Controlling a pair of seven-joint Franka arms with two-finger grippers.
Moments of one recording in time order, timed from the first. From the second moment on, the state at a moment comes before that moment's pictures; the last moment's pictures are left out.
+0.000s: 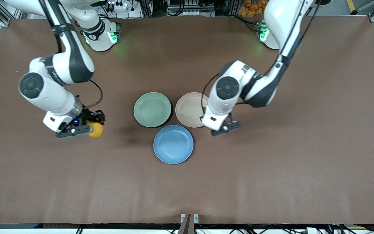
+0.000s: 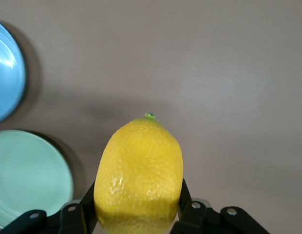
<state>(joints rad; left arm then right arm) -0.44 0.58 -0.17 -1.53 0.08 2.10 -0.99 0.11 0.19 0.04 -1.98 0.04 2.17 -0.10</state>
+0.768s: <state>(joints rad) -0.11 0.59 -0.17 -1.55 0.15 2.10 -0.55 0.00 0.32 -0.05 -2.06 0.03 2.33 -0.32</state>
